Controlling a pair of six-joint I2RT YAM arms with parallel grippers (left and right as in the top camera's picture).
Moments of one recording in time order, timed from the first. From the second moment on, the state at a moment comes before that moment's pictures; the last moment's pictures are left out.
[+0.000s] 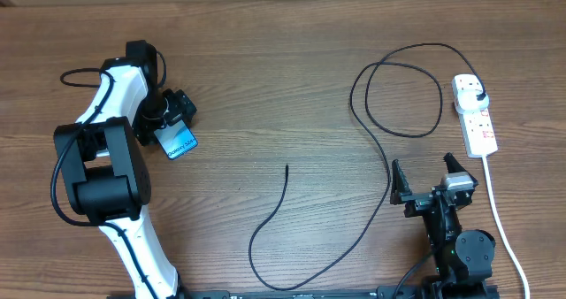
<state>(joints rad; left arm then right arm) 0.13 2.17 1.59 -0.99 0.03 -0.55 0.09 0.01 0.02 -0.04 -0.04 -0.01</state>
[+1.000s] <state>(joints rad) 0.13 2.17 1.59 -0.98 0.02 -0.55 0.09 0.01 0.02 -0.04 -0.04 -0.01</state>
